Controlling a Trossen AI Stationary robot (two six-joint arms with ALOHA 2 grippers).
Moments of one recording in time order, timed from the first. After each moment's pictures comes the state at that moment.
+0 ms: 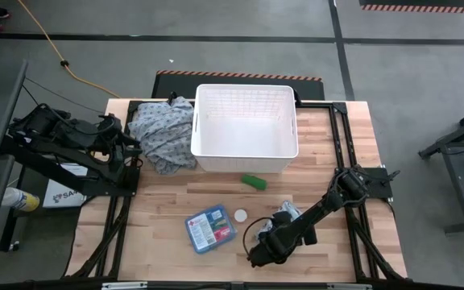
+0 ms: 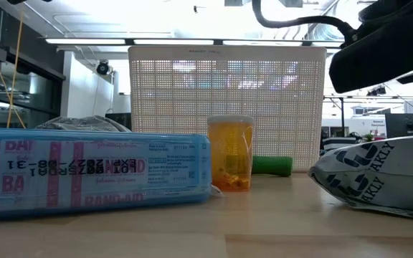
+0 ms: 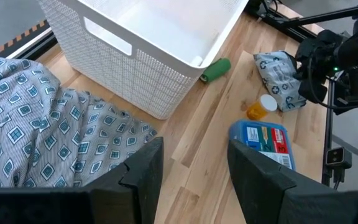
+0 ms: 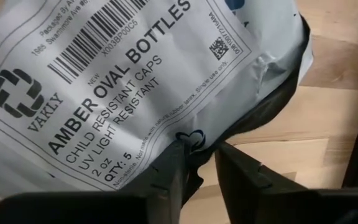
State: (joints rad) left arm -0.27 0.64 1.27 -1.36 -0.38 -0.68; right arm 0.60 2.20 1.72 -1.38 -0.13 2.08
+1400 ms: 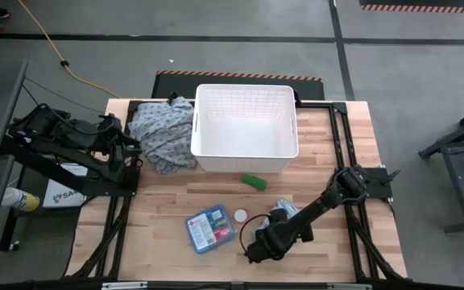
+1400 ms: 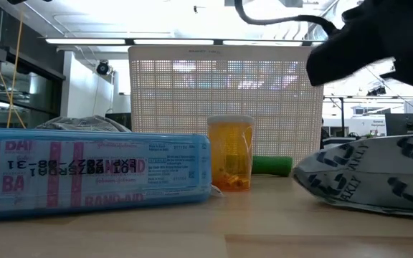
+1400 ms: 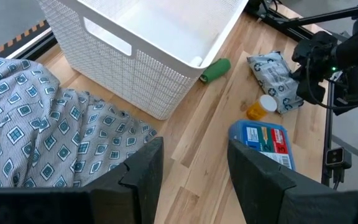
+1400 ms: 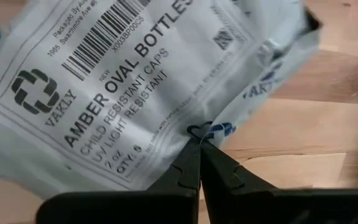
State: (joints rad) left arm -0.27 0.64 1.27 -1.36 -0.38 -0.68; right arm 0.58 2.17 1.72 -1.40 -0.06 2.04
